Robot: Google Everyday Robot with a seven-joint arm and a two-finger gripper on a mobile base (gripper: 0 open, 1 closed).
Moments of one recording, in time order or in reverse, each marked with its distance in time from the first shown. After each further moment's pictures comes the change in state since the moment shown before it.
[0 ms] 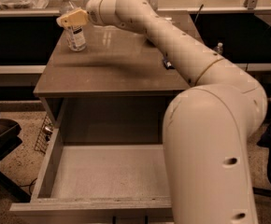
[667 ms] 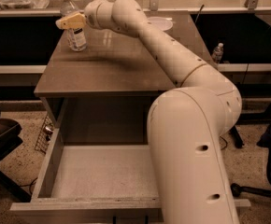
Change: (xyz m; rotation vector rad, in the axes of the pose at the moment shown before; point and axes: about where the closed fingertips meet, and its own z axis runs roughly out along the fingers) arm 0.017 -0.010 0.034 -0.007 -0.020 0.026
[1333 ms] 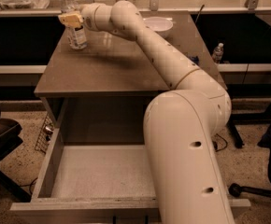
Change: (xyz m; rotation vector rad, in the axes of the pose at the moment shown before) arm 0.005 0.007 0.015 -0.043 -0.038 0.041
